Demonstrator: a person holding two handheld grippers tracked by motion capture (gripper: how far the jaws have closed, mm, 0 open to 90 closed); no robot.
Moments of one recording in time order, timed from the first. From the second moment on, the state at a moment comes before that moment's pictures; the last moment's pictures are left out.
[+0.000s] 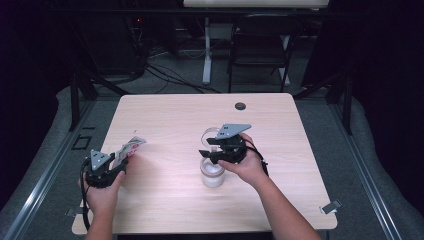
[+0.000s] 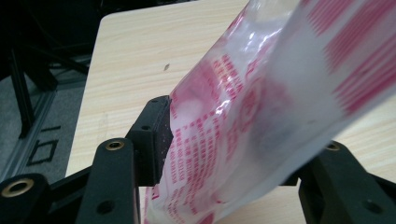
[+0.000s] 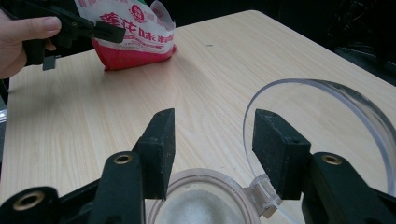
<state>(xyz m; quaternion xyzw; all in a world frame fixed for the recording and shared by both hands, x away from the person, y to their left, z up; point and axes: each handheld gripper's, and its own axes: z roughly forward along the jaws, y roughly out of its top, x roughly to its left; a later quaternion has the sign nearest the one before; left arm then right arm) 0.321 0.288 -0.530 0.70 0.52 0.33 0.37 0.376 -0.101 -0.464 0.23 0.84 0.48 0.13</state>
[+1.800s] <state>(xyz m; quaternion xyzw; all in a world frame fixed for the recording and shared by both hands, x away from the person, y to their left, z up) 0.302 0.164 -0.513 0.81 0.34 0.28 0.38 0.370 -0.132 -0.454 0.27 0.82 0.49 0.15</state>
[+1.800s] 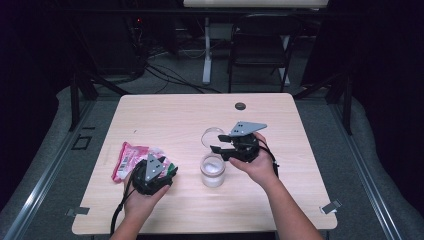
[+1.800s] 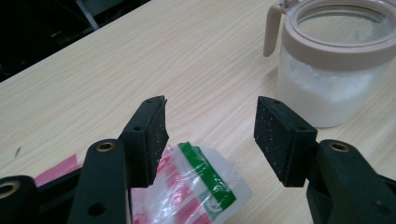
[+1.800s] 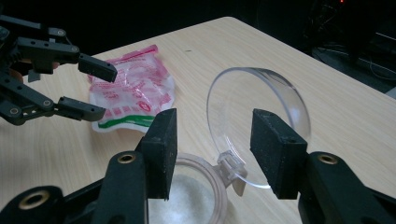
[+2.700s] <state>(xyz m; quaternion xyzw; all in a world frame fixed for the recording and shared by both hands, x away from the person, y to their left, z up) 0.301 0.150 -0.511 0.82 0.31 0.28 0.39 0.383 -0.177 -0.460 0.35 0.78 0.48 0.18</state>
